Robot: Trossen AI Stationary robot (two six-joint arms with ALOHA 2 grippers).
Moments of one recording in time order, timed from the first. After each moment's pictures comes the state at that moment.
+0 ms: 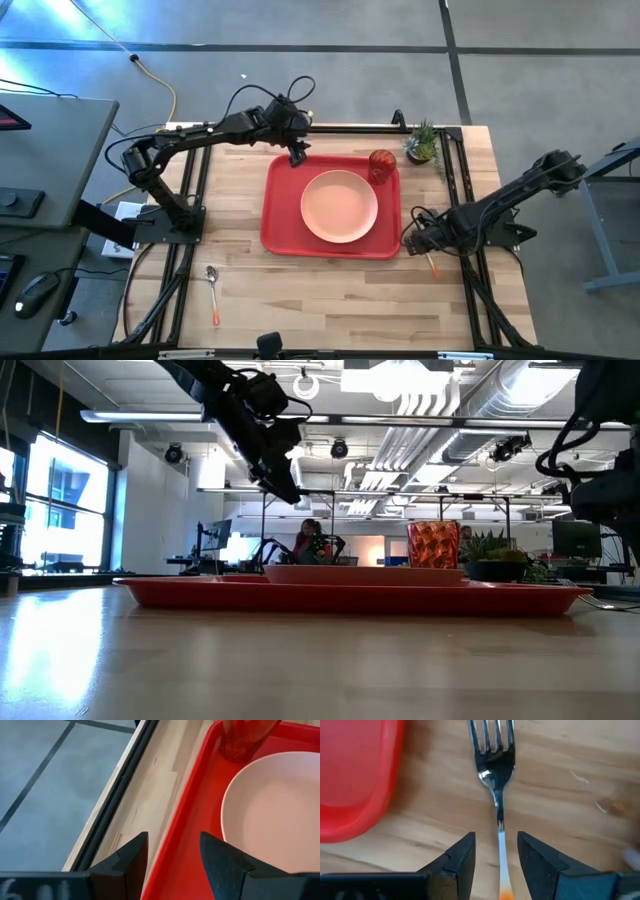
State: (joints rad) left arm 0.55 1.64 1.26 -0.42 0.04 0.24; right arm 0.43 1.10 0.47 -0.79 0.01 1.71
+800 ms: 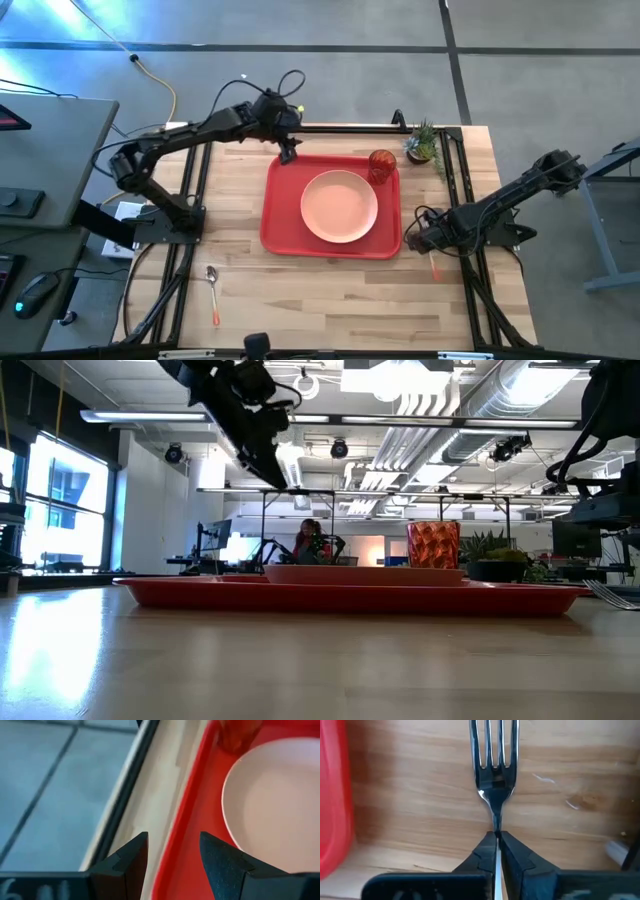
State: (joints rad) left arm 0.58 1.54 1.26 -0.50 0.04 0.33; right arm 0.43 1.10 0.44 -0.82 0.02 1.87
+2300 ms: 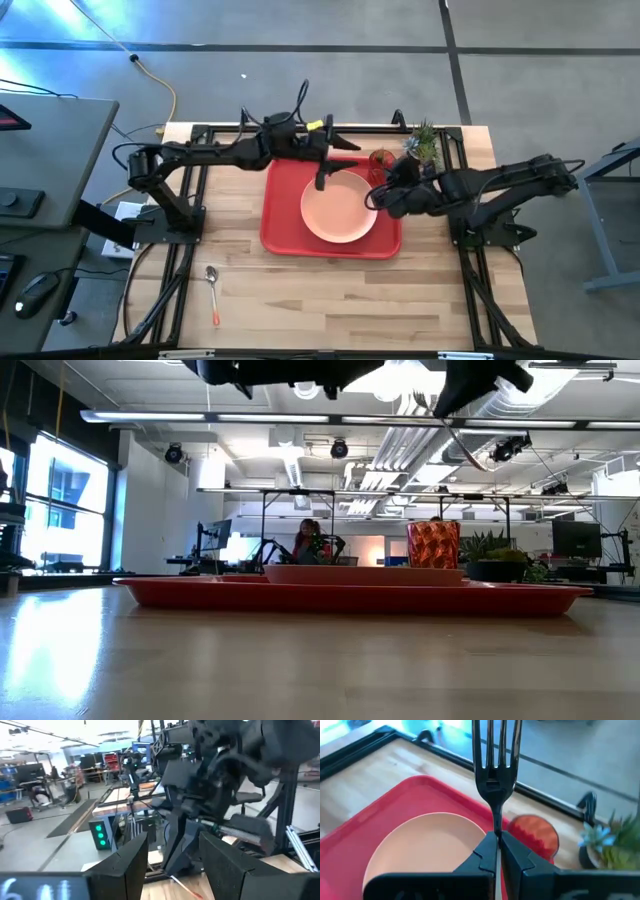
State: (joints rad) left arm 0.28 1.66 1.26 0.46 0.40 0.15; right arm 0.21 1.30 1.26 -1.03 0.87 0.97
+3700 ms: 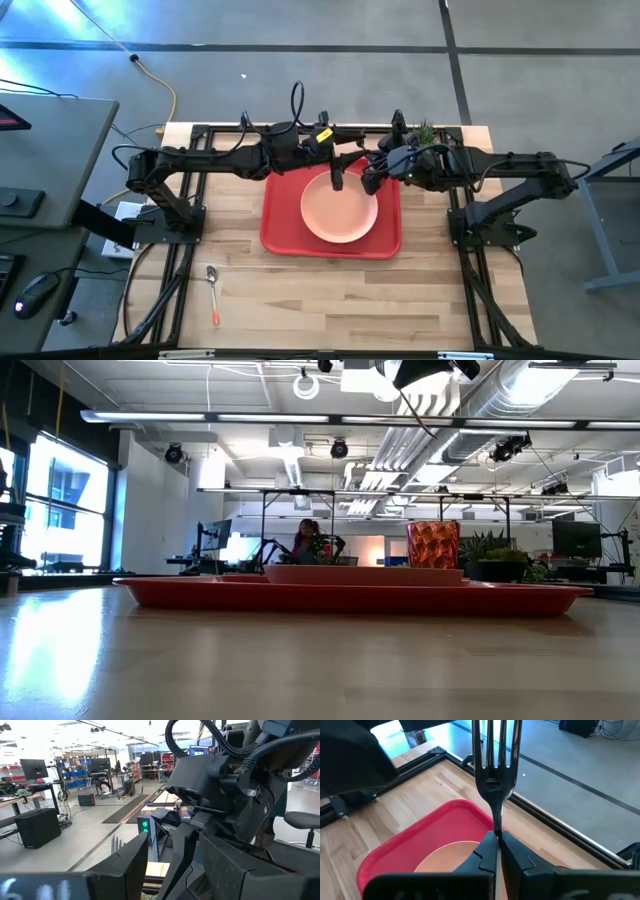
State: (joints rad) left arm 0.13 1.66 1.40 0.36 -0.07 0.09; right arm 0.03 1.30 1.39 -0.76 0.62 0.52
